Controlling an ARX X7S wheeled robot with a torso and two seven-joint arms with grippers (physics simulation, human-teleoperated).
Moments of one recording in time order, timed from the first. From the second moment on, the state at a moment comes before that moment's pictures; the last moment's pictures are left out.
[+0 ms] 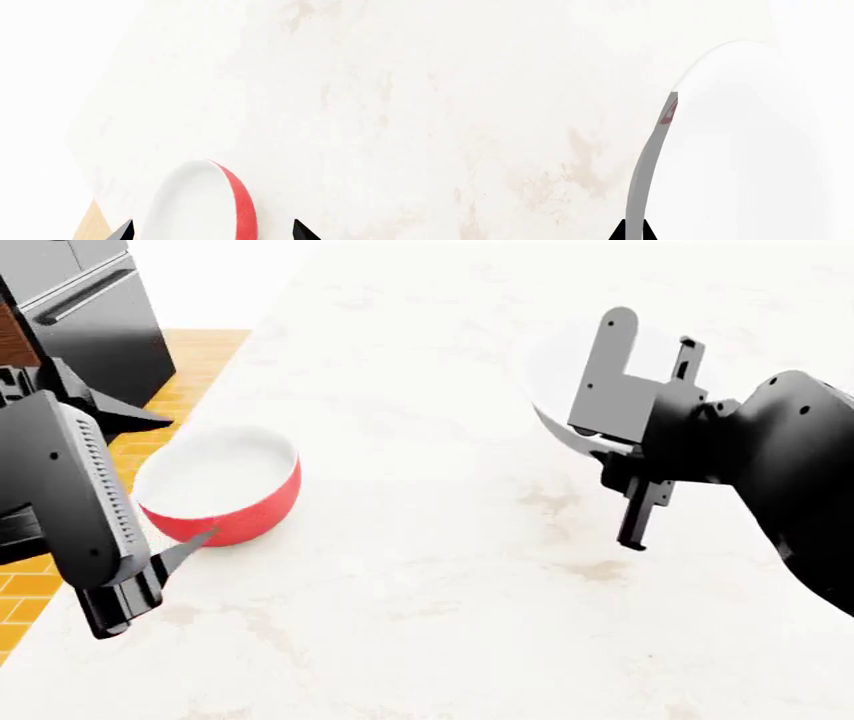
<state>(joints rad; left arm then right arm) -1.04 -1.18 0.43 0.65 -0.53 -0.99 0.75 1.53 0.80 -1.20 -0.23 0.27 1.07 -0.66</state>
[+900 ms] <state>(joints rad) -1.14 -1.01 0.72 0.43 -0.34 -0.98 0.88 1.50 0.81 -1.17 -0.27 0.28 1.07 -0.63</state>
